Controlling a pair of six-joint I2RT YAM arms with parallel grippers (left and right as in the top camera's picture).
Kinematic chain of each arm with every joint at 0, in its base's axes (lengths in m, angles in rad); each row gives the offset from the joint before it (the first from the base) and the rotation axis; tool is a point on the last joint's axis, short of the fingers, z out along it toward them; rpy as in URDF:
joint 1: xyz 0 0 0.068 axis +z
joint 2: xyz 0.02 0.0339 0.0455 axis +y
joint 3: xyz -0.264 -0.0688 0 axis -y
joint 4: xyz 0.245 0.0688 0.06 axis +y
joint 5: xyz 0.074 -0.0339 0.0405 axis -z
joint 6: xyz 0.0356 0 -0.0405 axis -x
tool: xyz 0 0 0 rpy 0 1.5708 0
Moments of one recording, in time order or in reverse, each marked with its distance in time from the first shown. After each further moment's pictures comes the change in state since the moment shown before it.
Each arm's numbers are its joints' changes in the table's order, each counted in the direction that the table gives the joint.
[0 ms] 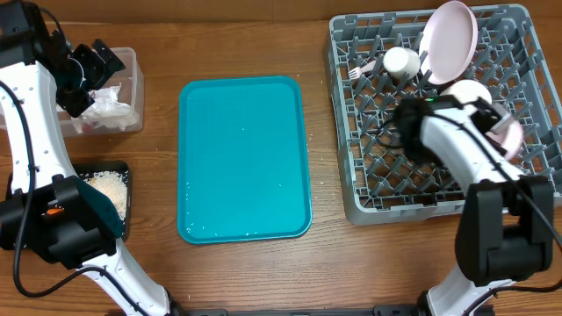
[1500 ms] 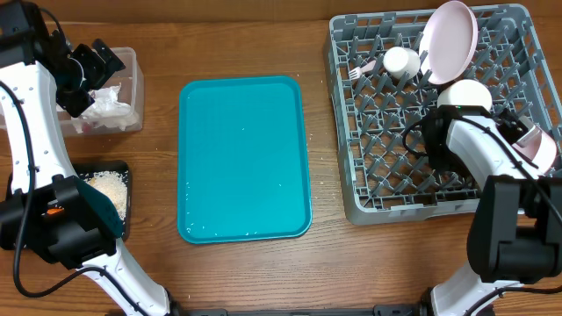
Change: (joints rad) left arm 0.000 0.000 0.000 0.000 0.000 0.000; right arm -0.175 0.000 -0.083 -0.021 0.109 0.004
